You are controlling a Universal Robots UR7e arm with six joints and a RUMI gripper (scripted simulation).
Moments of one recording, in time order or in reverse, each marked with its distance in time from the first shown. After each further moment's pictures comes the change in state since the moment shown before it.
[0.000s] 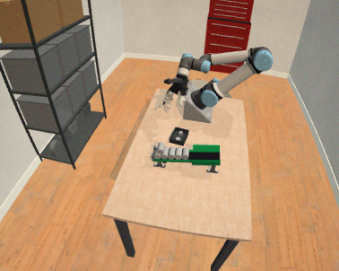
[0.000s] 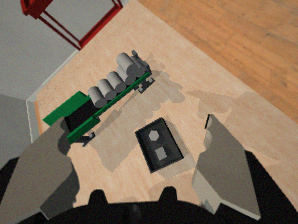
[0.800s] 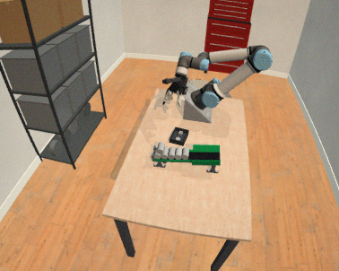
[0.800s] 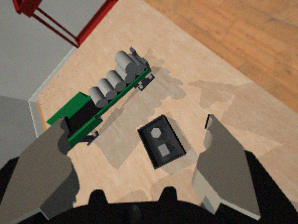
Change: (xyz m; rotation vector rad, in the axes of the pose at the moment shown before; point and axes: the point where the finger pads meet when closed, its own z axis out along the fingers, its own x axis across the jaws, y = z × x) arm -0.001 -0.006 0.001 -0.050 0.010 0.051
